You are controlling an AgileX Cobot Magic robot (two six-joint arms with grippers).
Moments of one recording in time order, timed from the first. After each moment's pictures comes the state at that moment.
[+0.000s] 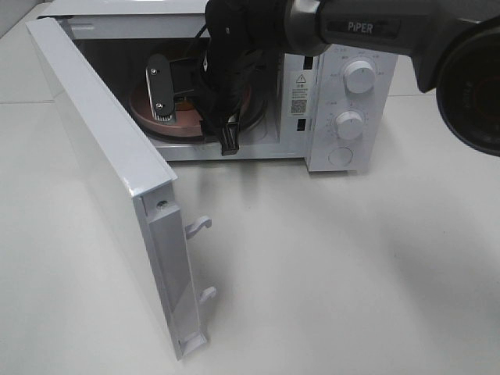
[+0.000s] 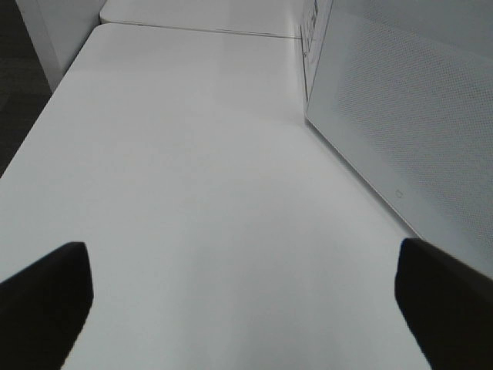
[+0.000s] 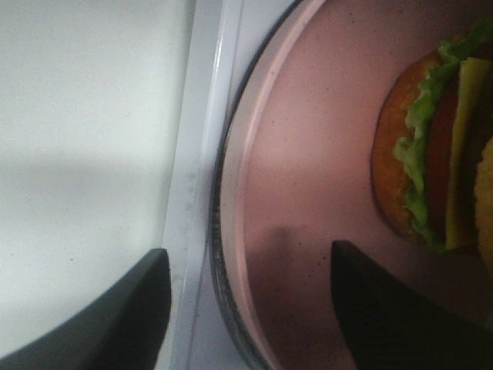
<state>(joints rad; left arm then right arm) -0.01 -0.01 -0.52 0.00 1.09 -0.06 0.66 2.37 -2.01 -0.19 0.67 -1.11</state>
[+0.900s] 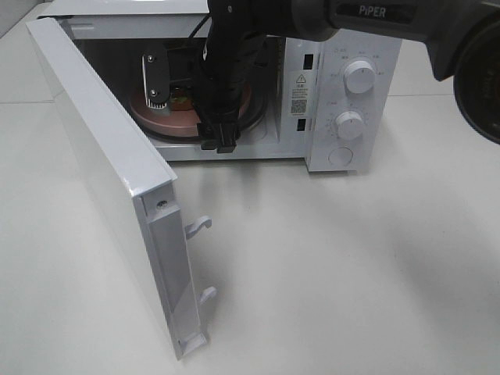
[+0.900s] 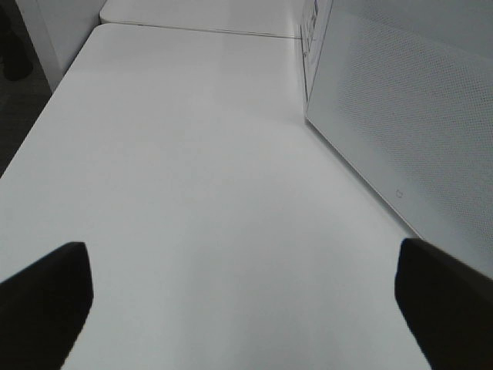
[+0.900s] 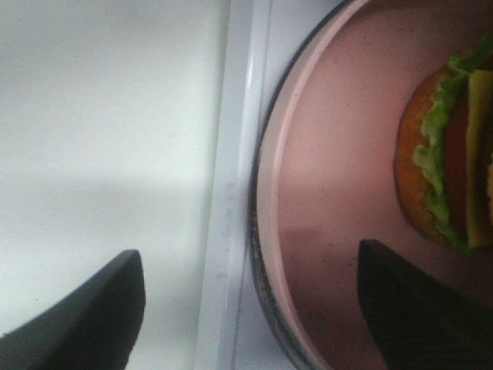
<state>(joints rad) -0.01 -0.01 -0.52 0.00 1.09 -0.06 0.66 2.34 -2.01 -0.09 0.76 -1.13</state>
